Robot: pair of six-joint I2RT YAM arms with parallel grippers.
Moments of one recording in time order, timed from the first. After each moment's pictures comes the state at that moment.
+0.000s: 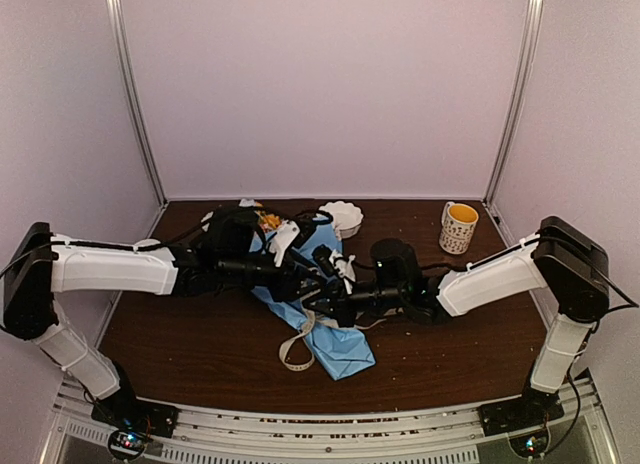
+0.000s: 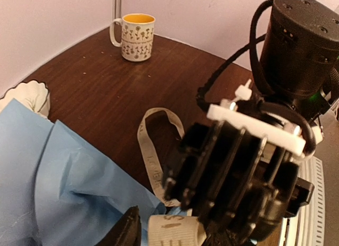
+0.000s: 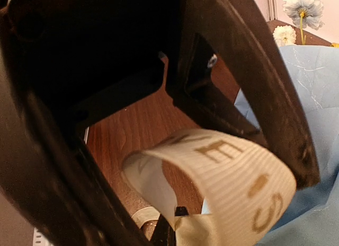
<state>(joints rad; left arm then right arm) -0.86 1.52 0.92 0.16 0.35 -0.02 0.92 1.78 0.88 0.58 -0.48 0.16</state>
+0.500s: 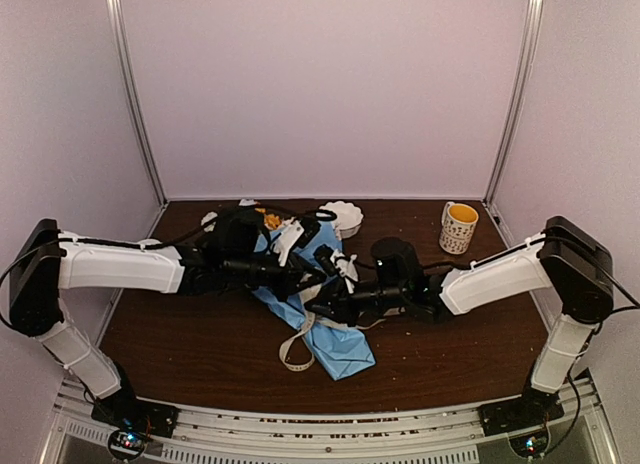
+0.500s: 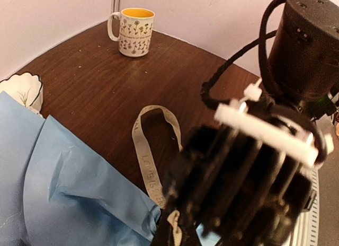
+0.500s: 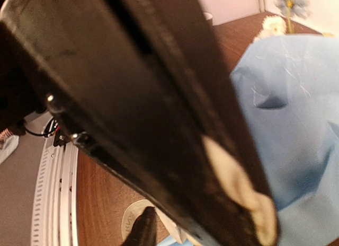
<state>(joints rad) -0.86 1.57 0.95 0.16 0.39 -0.06 0.92 1.77 0.88 0.51 -0.44 0.16</state>
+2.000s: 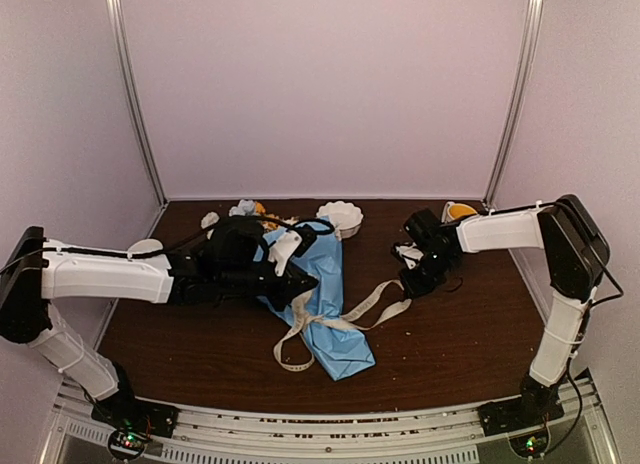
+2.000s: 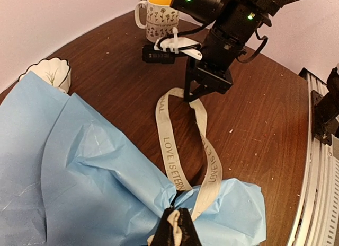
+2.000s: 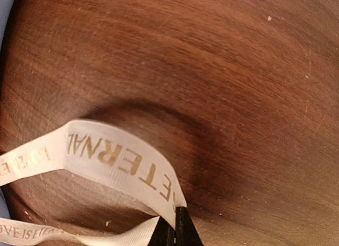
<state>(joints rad) -0.95 1.50 0.92 0.07 0.16 -0.06 0.51 1.85 1.17 -0.57 -0.09 0.10</state>
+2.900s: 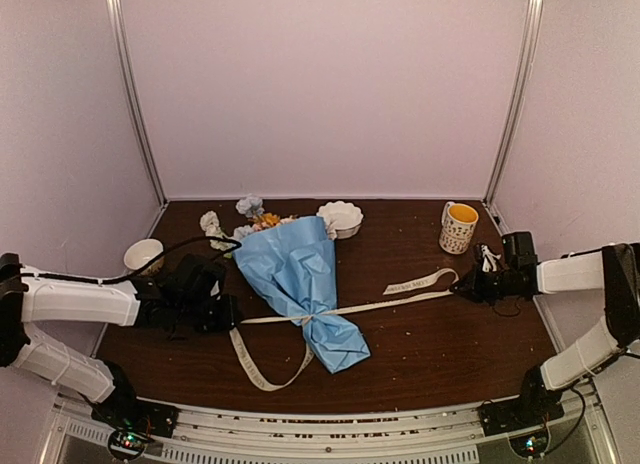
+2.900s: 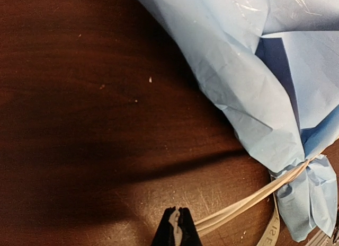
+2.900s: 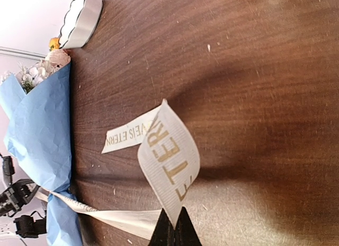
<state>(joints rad) -0.76 1.28 0.57 -0.19 -0.09 -0.79 0.02 1.41 0.56 -0.02 -0.54 0.44</state>
